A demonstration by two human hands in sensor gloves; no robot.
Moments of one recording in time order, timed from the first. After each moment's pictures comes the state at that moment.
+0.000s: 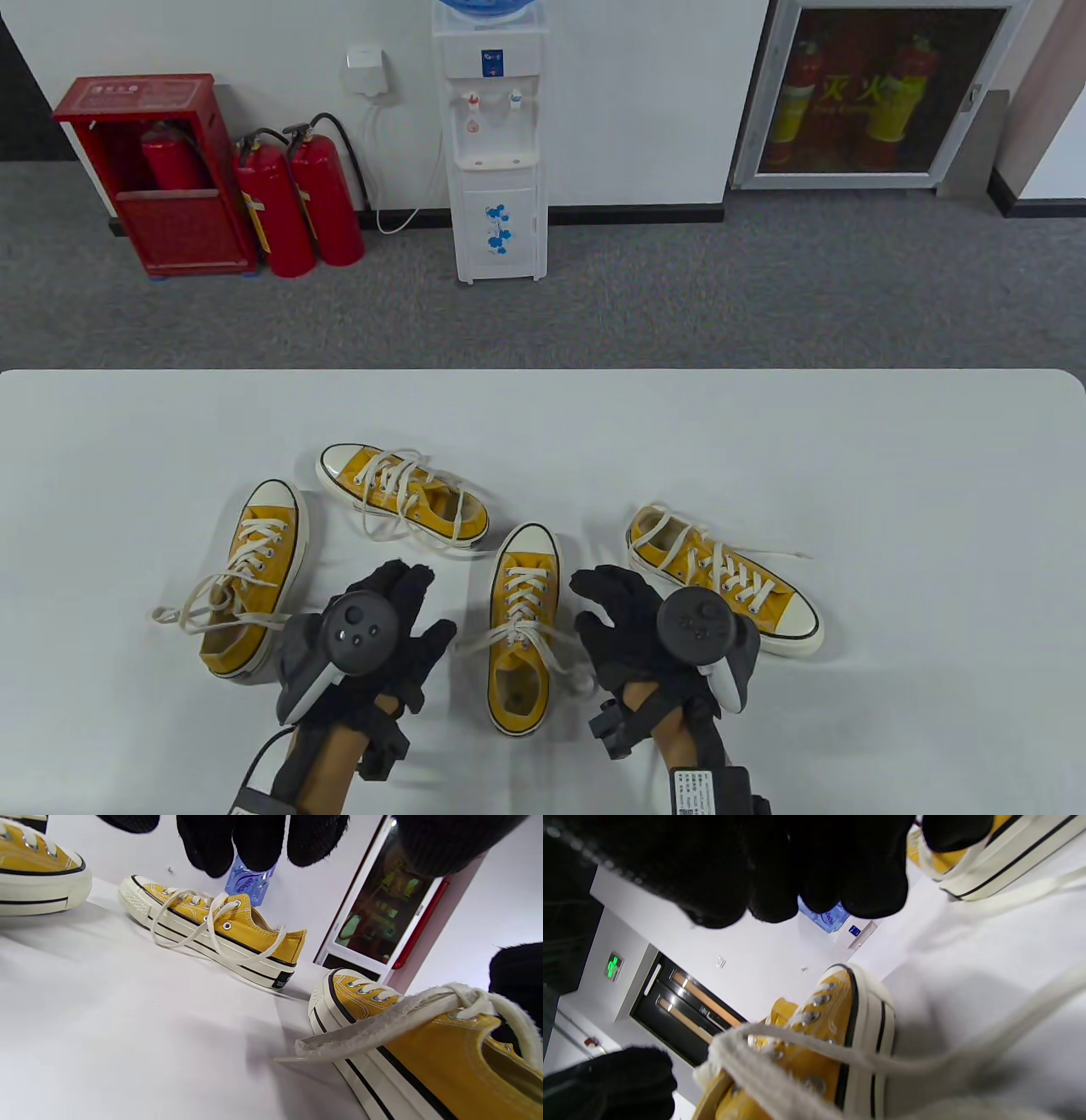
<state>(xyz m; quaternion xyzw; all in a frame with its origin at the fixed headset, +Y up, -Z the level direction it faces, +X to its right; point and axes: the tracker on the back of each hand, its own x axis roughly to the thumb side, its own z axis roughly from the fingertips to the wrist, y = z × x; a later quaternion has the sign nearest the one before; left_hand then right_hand) -0.213 -0.710 -0.282 -0.01 -0.07 0.18 0.98 0.101 -0.745 -0.304 0.09 -0.04 0.89 0.44</state>
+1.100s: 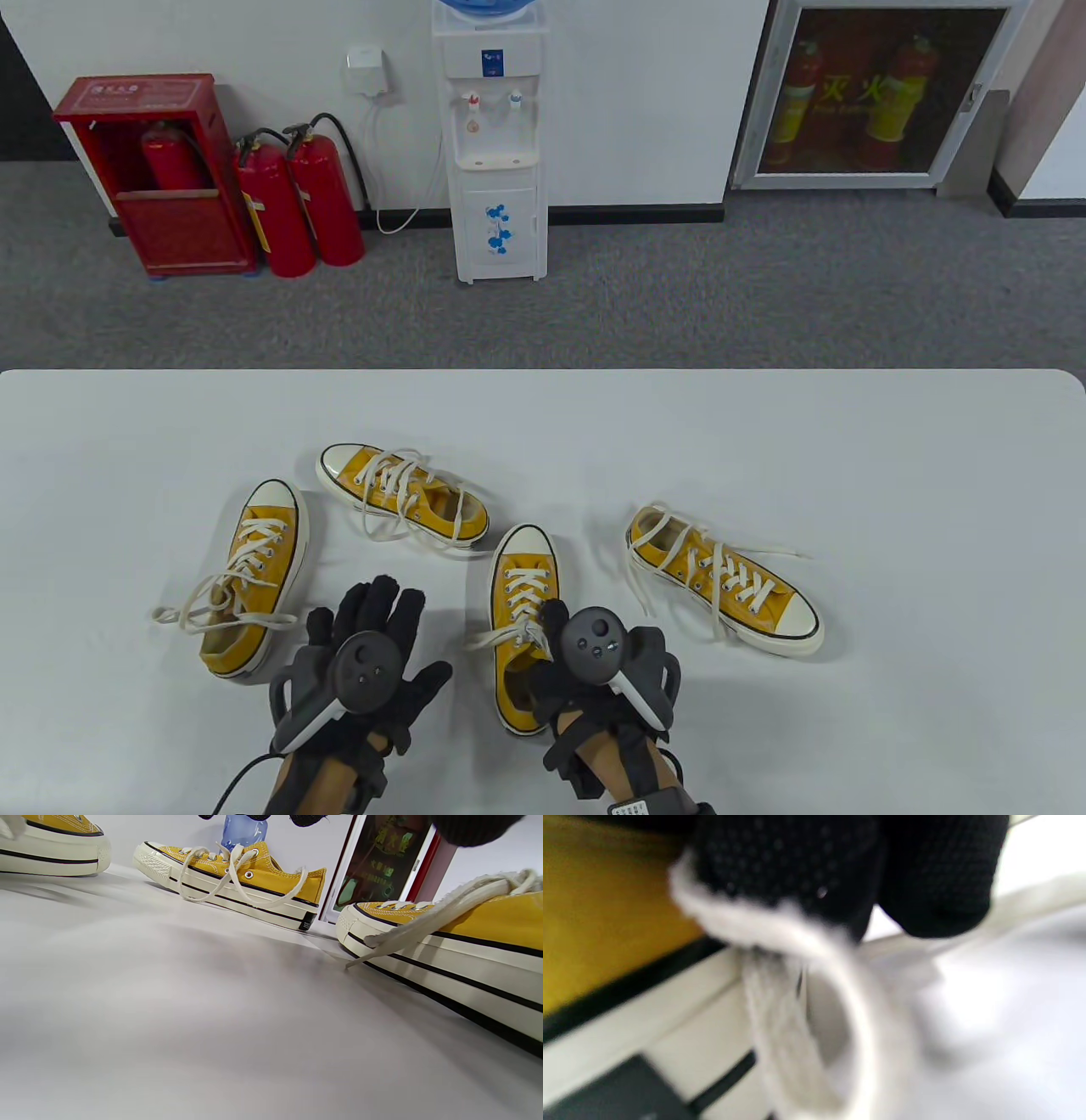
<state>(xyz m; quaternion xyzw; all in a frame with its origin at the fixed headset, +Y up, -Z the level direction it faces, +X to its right) -0.220 -0.751 -0.267 -0.05 -0.08 0.13 0.99 0.044 -0.758 -0.286 0.04 0.03 0.97 0.25</state>
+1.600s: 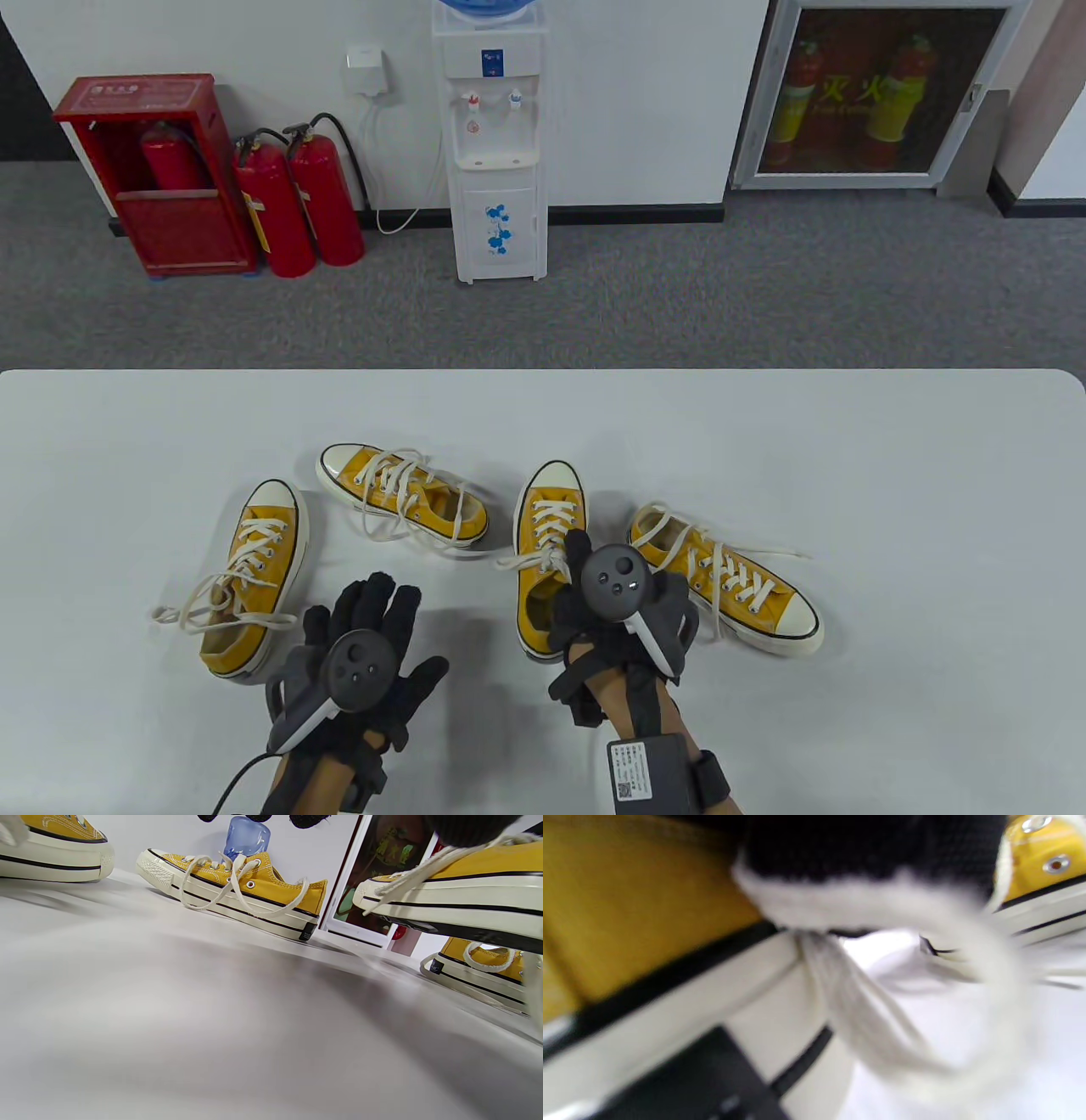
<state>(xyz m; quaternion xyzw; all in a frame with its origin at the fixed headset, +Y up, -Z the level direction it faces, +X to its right) -0.223 -0.746 -0.267 -0.03 -0.08 0.14 0.99 0.062 -0.710 -0.334 -0.03 -0.04 0.96 0.28</state>
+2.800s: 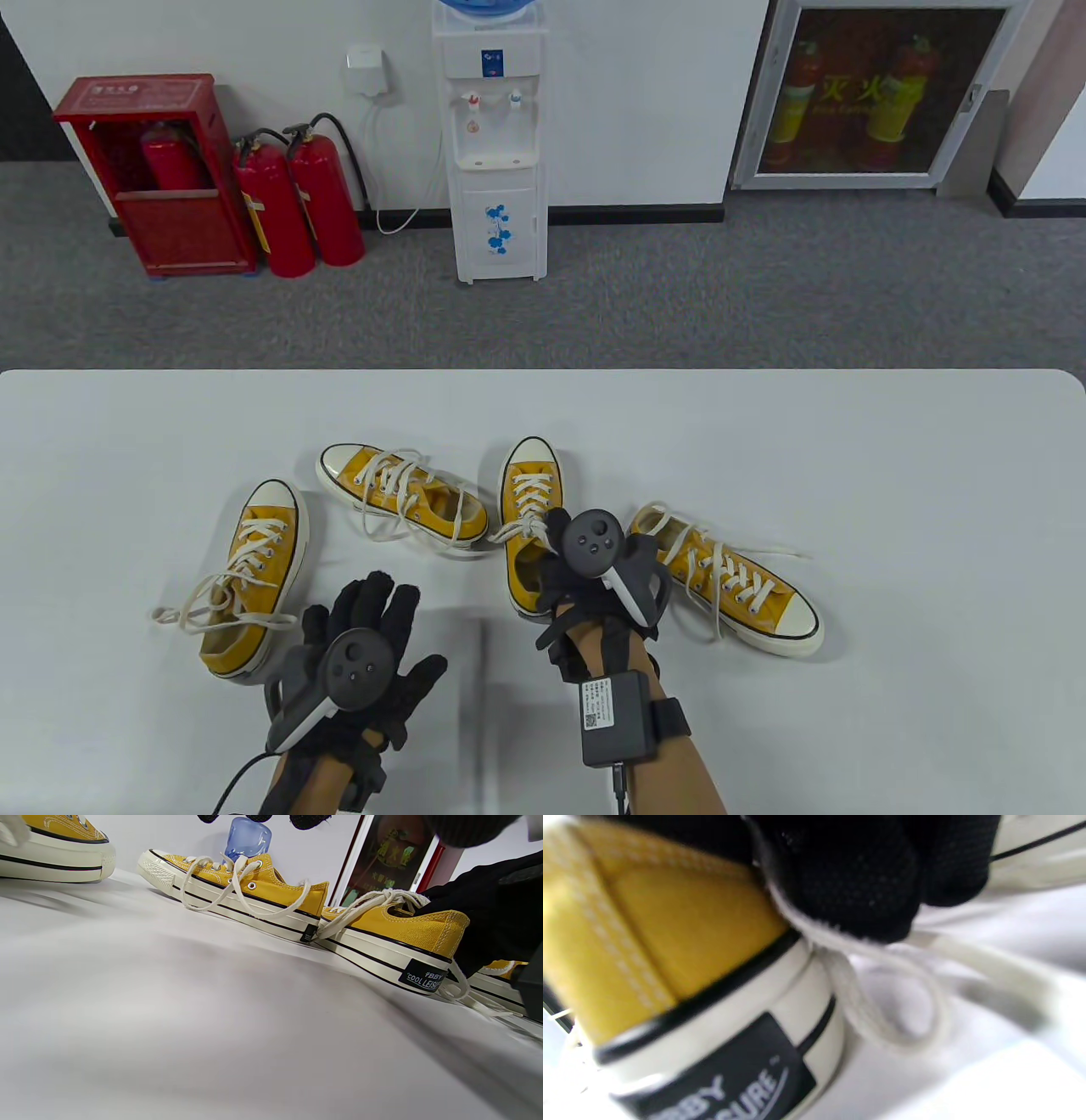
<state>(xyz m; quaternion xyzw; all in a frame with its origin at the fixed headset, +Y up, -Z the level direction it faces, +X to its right) -0.224 -0.747 -0.268 -0.03 -0.08 0.15 0.99 0.052 -0.750 -0.381 -0.02 0.00 0.96 0.27</state>
